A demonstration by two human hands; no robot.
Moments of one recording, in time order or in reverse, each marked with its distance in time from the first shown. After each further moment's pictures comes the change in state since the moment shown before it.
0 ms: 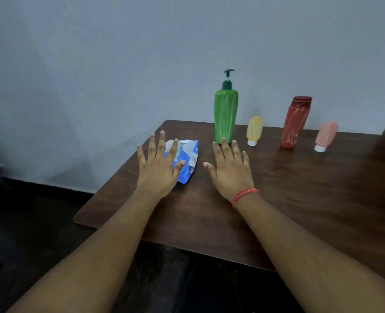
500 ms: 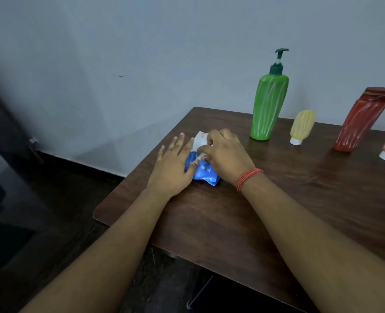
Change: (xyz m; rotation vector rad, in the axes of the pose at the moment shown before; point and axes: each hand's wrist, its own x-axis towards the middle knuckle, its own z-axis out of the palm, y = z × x) left_hand 0.007 -0.046 0.028 -0.268 -0.099 -0.038; right_hand 0.075 -0.060 0.037 0.058 0.102 -0.533
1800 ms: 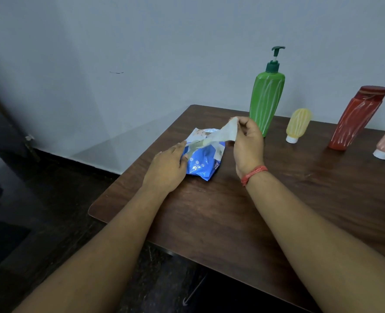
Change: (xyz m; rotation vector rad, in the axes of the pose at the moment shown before) left_hand 0.000 0.007 -0.005 -0.062 -0.028 -0.114; right_hand 0.002 0.011 -0.019 1.340 0.537 0.844
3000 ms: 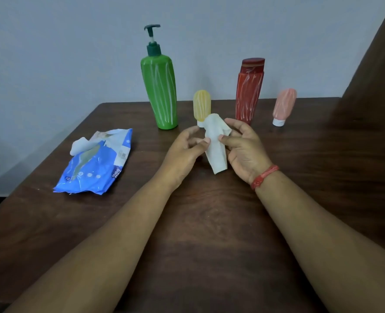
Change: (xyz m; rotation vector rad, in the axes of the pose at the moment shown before) left_hand 0.040 0.234 0.096 -1.132 -0.343 -0.015; right_hand 0.022 -0.023 -0.221 0.231 0.033 0.325
